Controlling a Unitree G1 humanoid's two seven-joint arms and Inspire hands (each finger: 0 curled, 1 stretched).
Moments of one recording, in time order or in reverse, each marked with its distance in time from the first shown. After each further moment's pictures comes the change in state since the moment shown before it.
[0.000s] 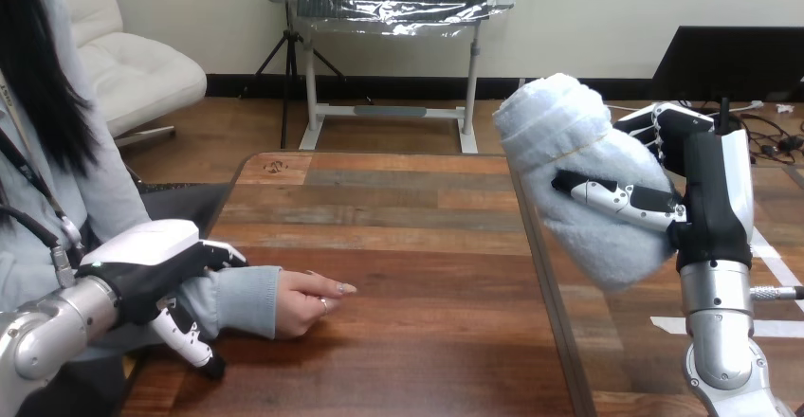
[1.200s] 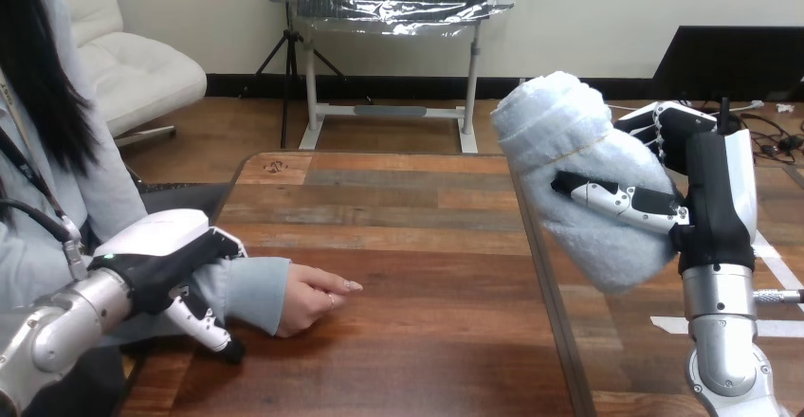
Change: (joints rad) left arm -0.109 -0.042 -0.085 0.202 0.007 -0.093 0.158; right arm 0.042 0.000 -0.004 -0.076 0.006 0.000 0.016
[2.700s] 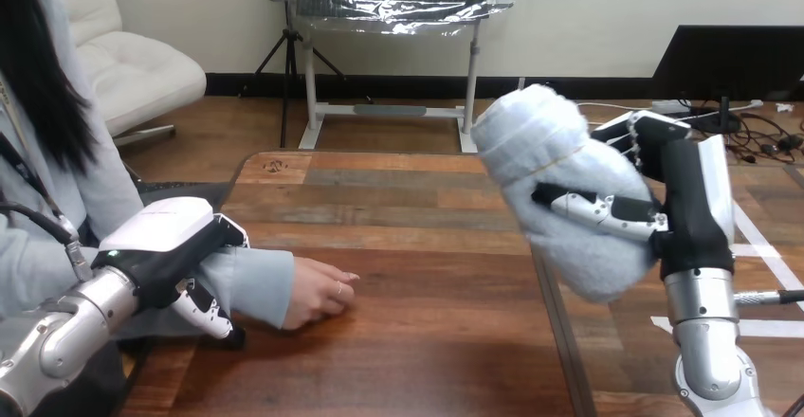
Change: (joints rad) left arm 0.004 -0.005 -0.033 -0.003 0.003 -0.013 0.127; right arm 0.001 0.028 0.005 0.012 -0.051 0.008 0.022
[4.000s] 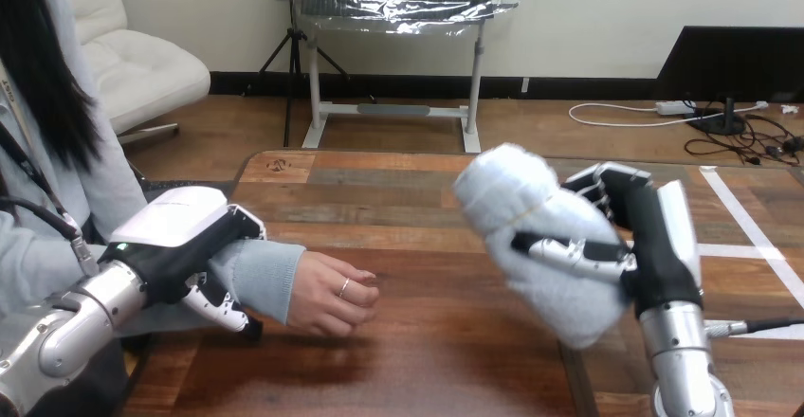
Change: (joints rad) left arm 0.025 0.018 0.004 -0.088 -0.005 -0.072 0.018; right arm -0.013 0.035 0.035 0.191 -0.055 0.006 -0.003
